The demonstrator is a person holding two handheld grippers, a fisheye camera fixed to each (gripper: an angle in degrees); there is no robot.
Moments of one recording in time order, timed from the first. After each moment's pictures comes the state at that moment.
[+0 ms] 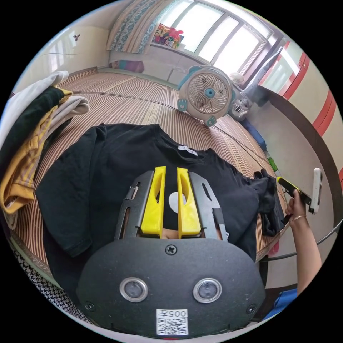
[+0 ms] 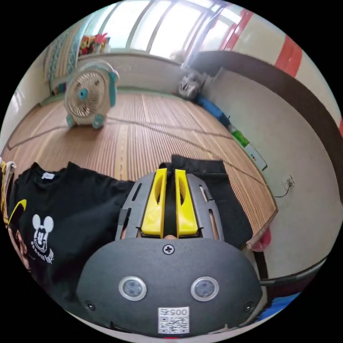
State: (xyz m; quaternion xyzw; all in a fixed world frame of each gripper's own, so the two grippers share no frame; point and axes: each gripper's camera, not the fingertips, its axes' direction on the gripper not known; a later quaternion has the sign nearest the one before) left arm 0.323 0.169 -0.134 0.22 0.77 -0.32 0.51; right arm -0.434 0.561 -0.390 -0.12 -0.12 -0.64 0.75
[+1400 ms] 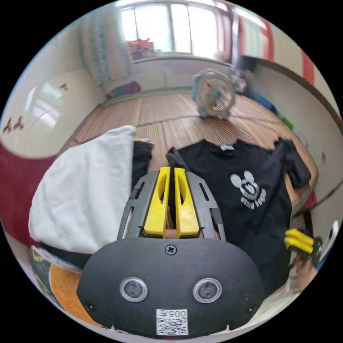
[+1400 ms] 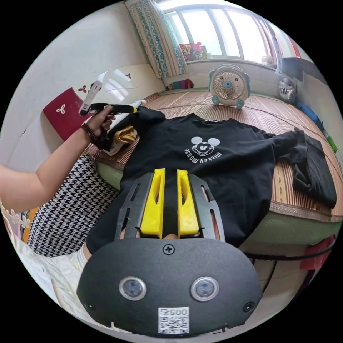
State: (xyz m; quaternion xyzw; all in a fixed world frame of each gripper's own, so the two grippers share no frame) left arm 0.232 0.291 -0.040 0.27 0.65 -0.27 0.66; right arm -0.142 0.531 -0.768 -0.36 -0.43 -0.62 0.55
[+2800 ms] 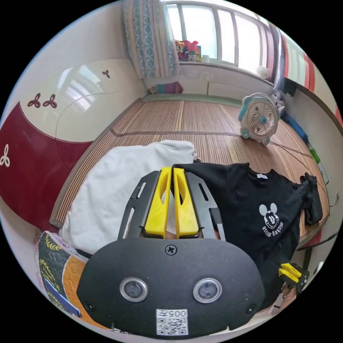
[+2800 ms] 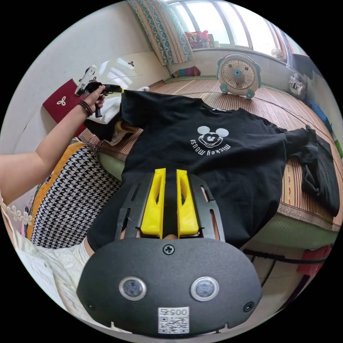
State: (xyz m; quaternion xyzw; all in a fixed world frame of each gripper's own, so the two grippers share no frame) left arm 0.119 0.302 0.080 0.19 0.62 -0.33 0.69; right arm -0.241 0.464 -0.787 -0.39 -0.42 -0.64 0.52
